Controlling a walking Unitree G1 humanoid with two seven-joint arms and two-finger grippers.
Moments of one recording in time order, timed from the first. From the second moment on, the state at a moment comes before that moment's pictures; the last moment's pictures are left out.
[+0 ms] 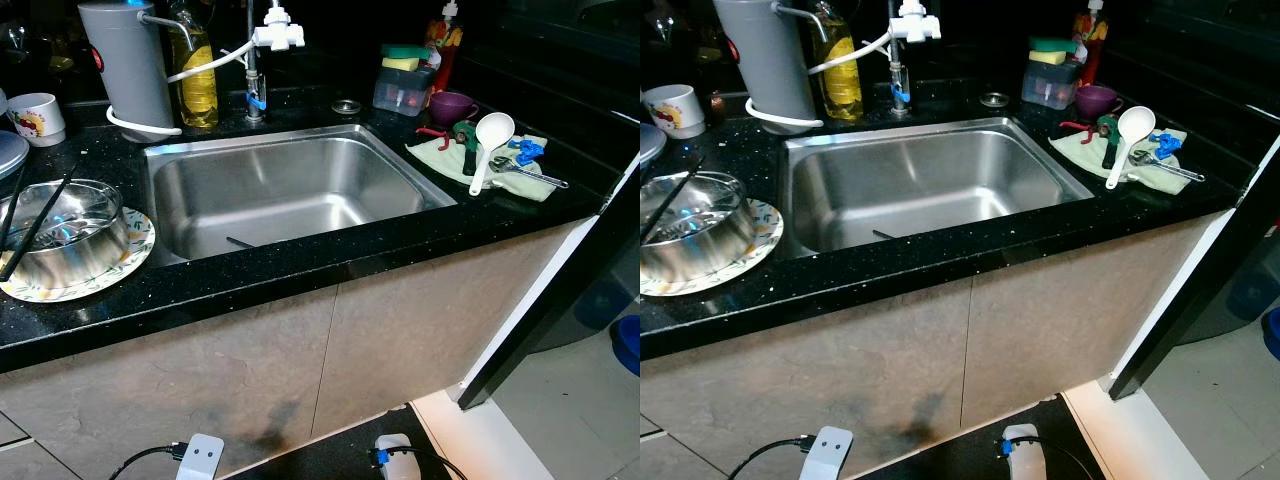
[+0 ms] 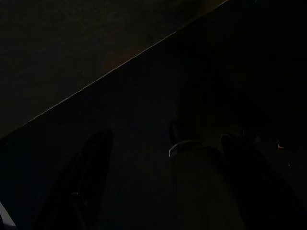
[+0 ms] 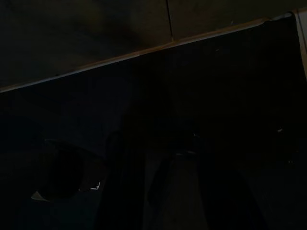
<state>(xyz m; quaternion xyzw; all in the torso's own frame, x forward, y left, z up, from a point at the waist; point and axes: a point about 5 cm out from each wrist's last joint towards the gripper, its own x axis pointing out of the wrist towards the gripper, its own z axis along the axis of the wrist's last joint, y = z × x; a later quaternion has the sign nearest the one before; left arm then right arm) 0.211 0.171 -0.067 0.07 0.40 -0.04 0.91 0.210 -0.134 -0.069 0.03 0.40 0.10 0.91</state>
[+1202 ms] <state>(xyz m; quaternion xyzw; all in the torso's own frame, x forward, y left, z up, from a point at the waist) 0.214 0.178 -0.064 0.06 0.40 -0.04 0.91 0.208 -0.123 -0.070 0.05 0.40 0.11 0.91</state>
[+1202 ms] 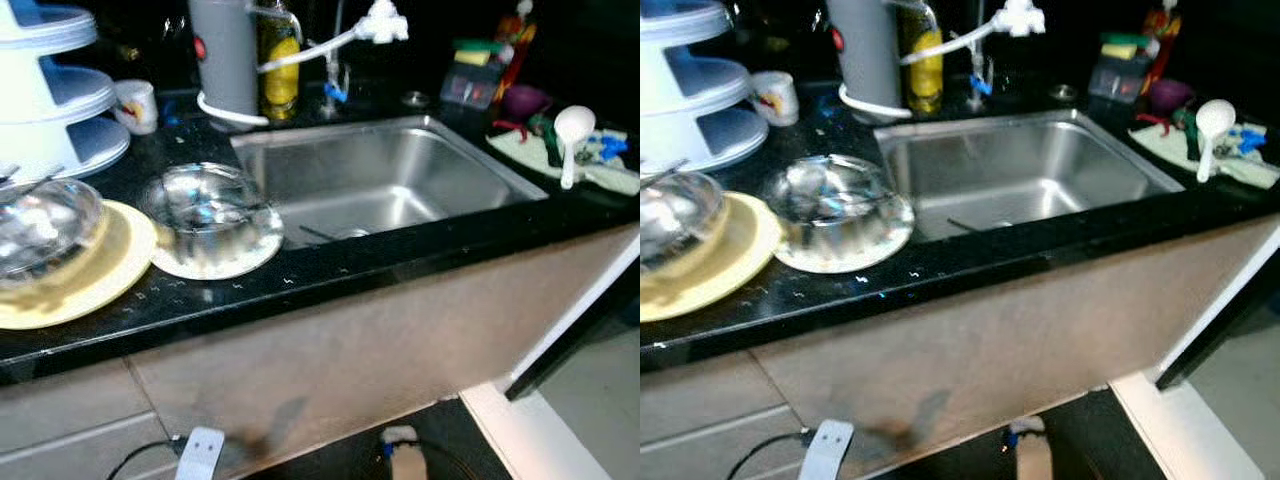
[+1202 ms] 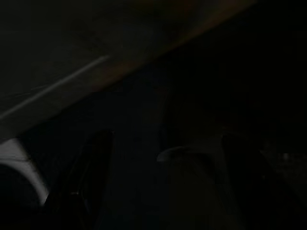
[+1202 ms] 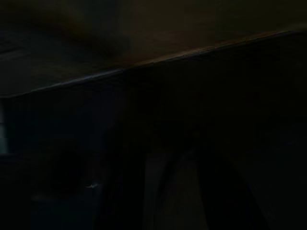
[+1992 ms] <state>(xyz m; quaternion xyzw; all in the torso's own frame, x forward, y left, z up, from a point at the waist) 0.204 0.172 -0.071 0.06 0.42 -0.06 0.90 0.207 -0.140 -0.070 0.04 0.40 0.09 0.91</state>
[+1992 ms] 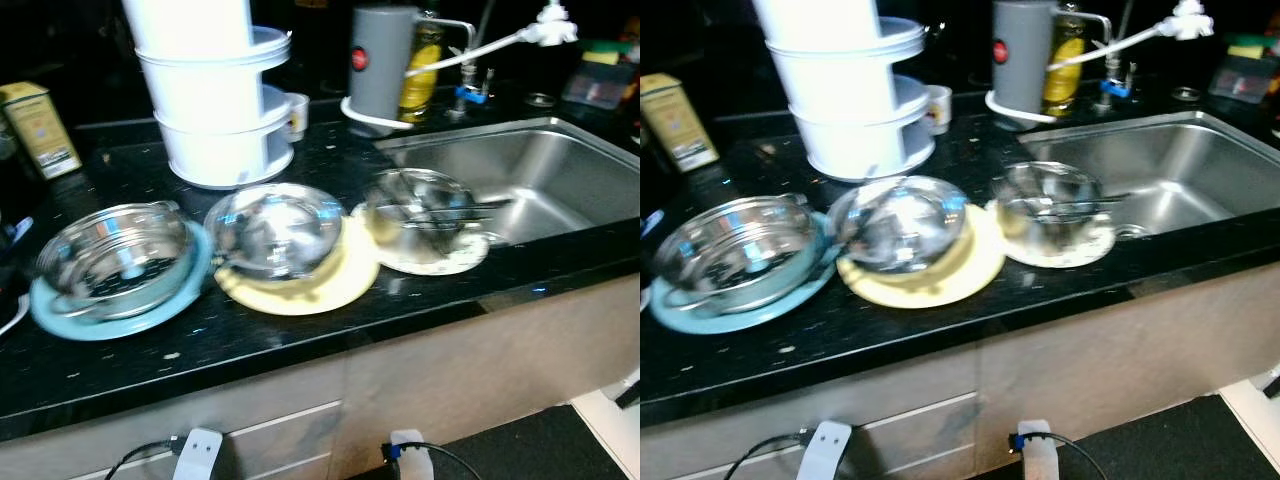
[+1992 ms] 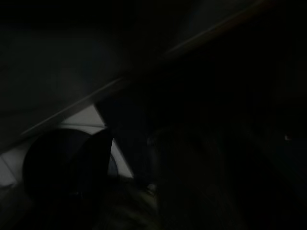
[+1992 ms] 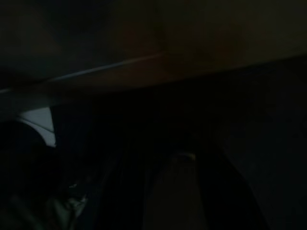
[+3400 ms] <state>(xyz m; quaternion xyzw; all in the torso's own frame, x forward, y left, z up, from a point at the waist) 0.206 0.174 -0.070 0.08 0.41 -0.06 0.91 0.207 -0.138 -0.070 0.04 0.40 0.10 0.91</state>
